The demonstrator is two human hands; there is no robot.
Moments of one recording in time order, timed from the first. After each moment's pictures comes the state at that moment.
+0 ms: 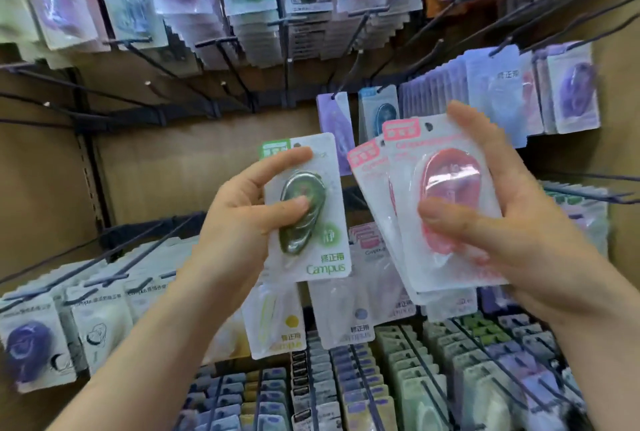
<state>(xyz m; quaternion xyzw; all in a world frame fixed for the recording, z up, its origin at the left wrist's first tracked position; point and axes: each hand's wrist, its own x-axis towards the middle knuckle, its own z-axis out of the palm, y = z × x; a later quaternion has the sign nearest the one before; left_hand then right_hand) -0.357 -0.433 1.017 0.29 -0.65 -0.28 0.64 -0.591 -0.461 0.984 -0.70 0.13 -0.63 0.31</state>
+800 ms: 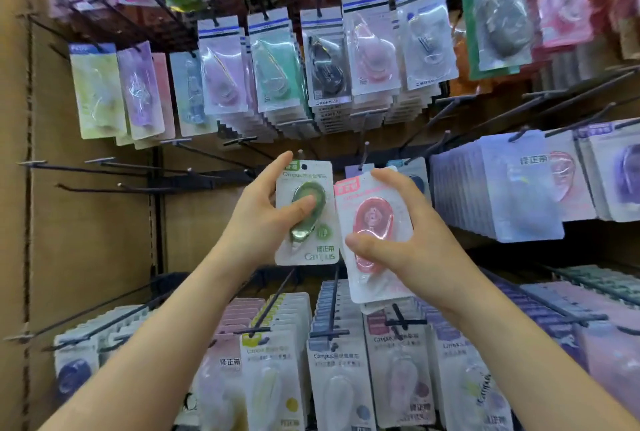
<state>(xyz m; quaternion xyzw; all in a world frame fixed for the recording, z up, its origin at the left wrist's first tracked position) -0.366 -0.479 1.093 0.43 -0.65 -0.04 0.63 -0.558 -0.531 1.046 -0.75 0.08 -0.58 0.31</state>
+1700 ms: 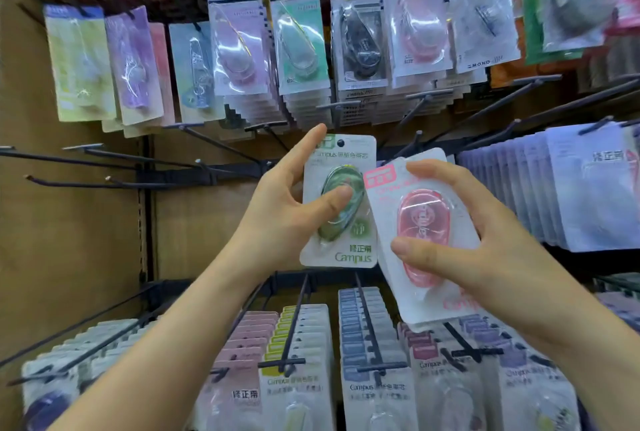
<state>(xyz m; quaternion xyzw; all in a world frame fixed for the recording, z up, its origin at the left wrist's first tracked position) -0.333 -0.499 1.104 0.33 -0.71 -0.08 0.62 -0.546 -0.522 1.057 -0.76 0.11 -0.57 0.28</state>
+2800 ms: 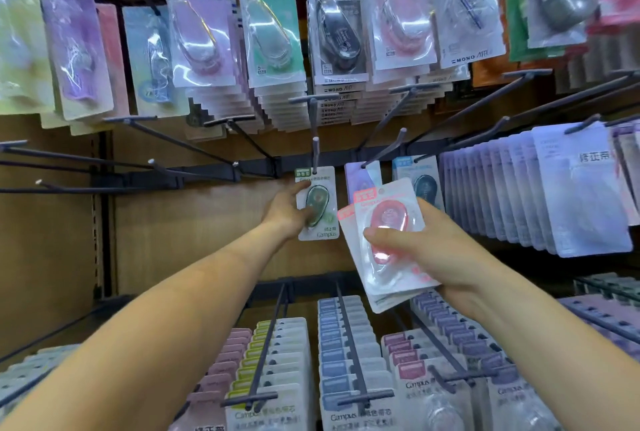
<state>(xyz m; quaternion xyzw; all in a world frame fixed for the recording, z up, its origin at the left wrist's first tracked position) -0.285 -0.676 1.123 0.59 -0.61 0.00 0.53 -0.516 -0.608 1.067 -0.69 0.23 -0.54 0.42</state>
